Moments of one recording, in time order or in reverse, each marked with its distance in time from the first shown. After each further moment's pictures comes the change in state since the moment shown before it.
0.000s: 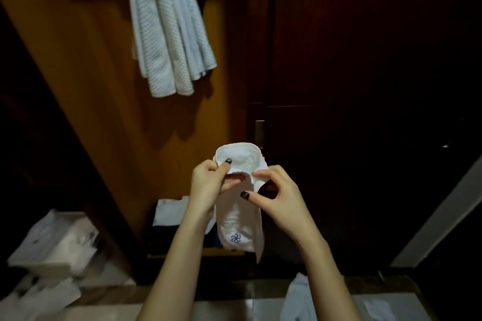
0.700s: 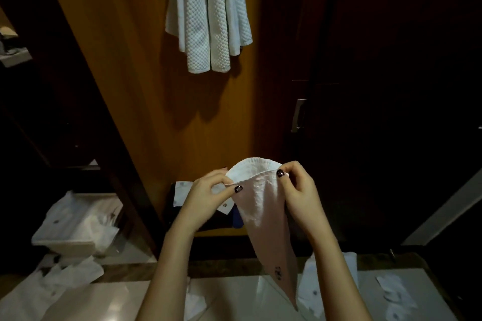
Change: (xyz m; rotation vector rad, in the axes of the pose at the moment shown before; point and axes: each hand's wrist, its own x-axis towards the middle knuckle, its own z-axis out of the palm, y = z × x) left_hand 0.012 -0.045 -0.185 0.554 -0.355 0.300; right_hand -0.014 -0.027 0.133 0.129 0.150 0.168
